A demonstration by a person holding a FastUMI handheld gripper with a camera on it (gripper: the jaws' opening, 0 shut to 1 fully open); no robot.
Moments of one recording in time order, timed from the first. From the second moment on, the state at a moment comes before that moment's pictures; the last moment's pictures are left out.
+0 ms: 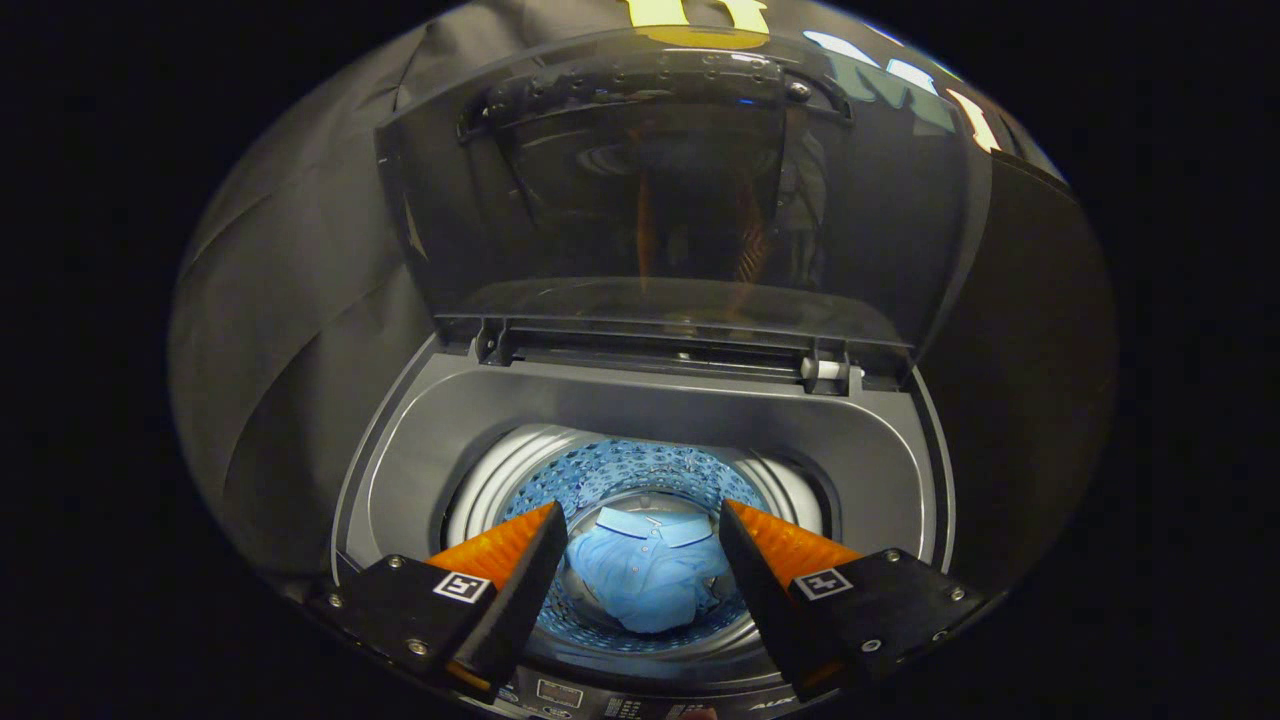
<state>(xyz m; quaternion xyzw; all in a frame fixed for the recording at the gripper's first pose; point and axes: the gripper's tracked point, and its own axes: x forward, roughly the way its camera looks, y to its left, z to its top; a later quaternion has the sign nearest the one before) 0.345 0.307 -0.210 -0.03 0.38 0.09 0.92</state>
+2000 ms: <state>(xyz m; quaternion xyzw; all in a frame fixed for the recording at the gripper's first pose) 0.419 0.313 0.056 -0.02 0.05 0.09 0.99</state>
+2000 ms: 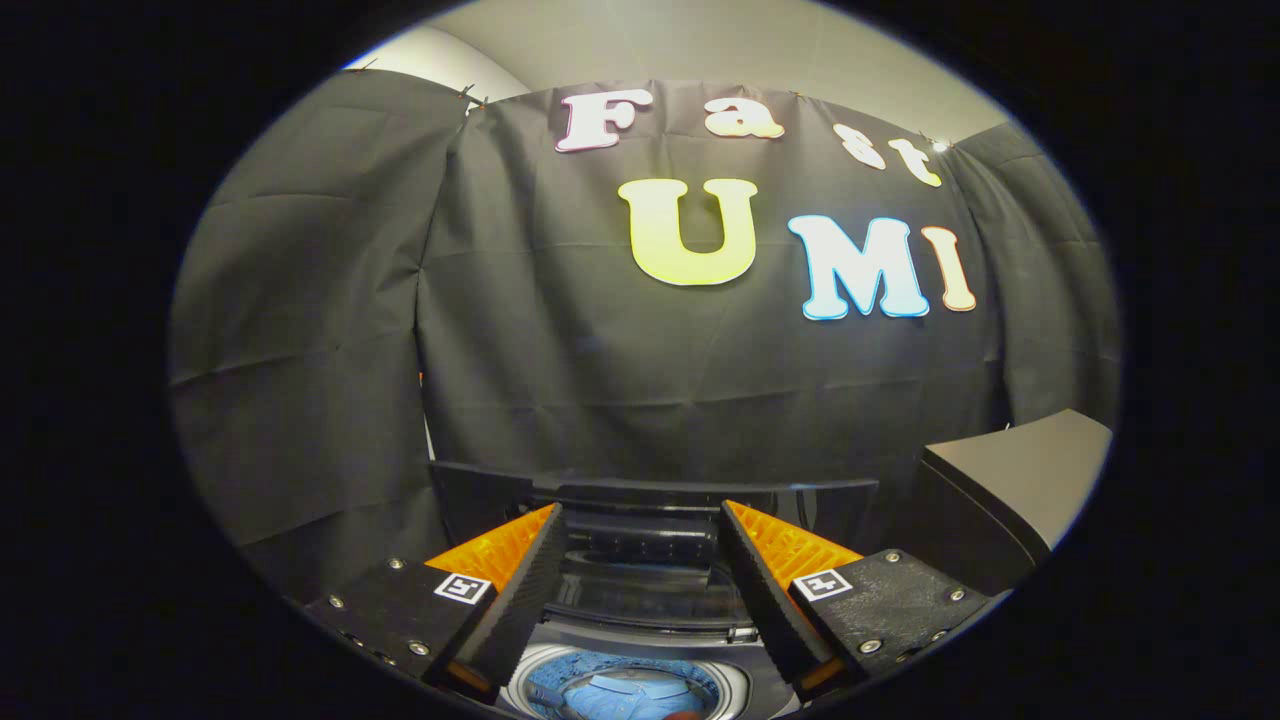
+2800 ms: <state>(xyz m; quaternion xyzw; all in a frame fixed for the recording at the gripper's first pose) 0.493 0.336 0.059 -0.03 0.09 0.06 0.99</state>
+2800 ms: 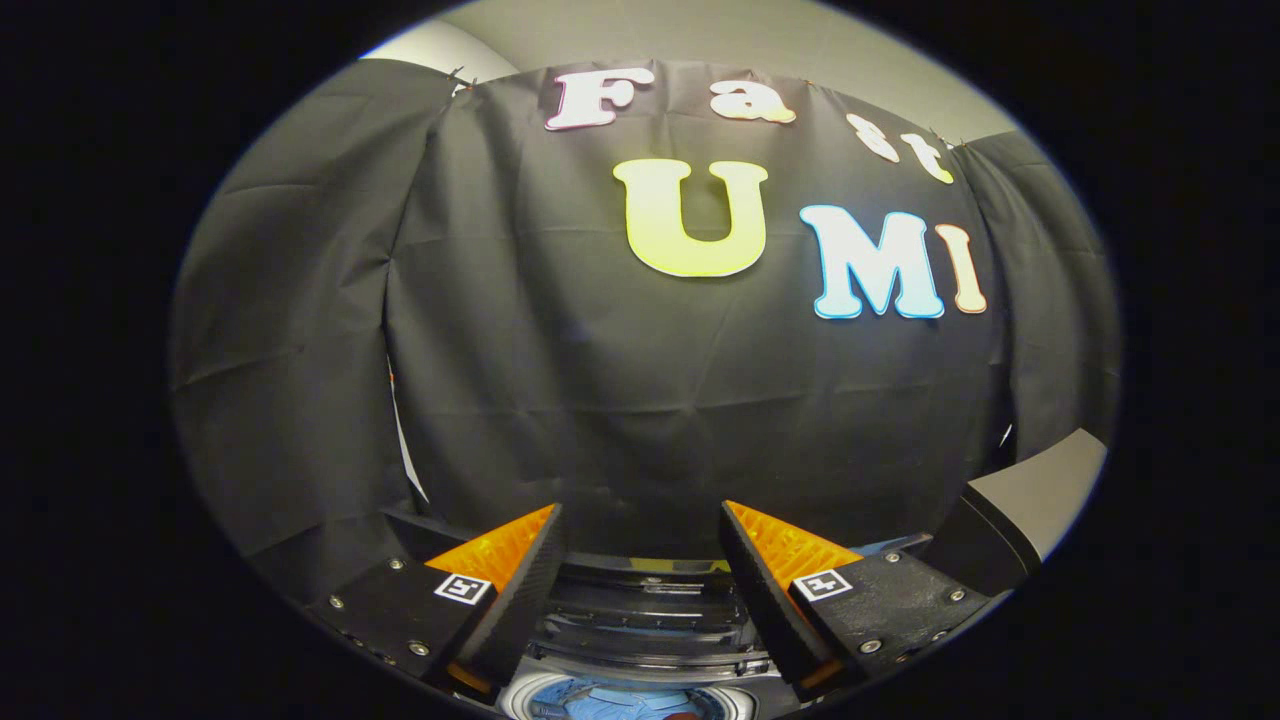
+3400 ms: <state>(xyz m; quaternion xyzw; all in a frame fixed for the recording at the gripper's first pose) 0.508 0.339 0.038 -0.01 0.12 0.05 0.99</state>
